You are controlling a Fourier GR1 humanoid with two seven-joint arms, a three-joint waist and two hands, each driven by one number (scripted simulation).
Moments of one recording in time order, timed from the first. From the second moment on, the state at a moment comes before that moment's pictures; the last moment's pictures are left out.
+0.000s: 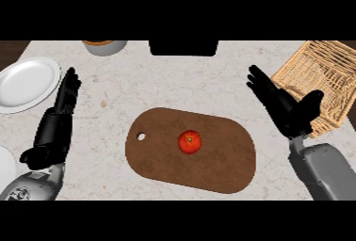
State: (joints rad) left arm -0.16 0.41 -0.25 -1.65 0.04 0.42 -0.05; right arm -0.35 -0.36 0.24 -1.41 -0.34 -0.01 0.13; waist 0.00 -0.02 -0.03
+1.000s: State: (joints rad) left arm -0.18 0.46 -0.25 -1.56 0.20 0.09 -0.03; right arm -0.46 -0.06 0.67 -1.39 0.32 -0.40 0.04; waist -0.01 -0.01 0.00
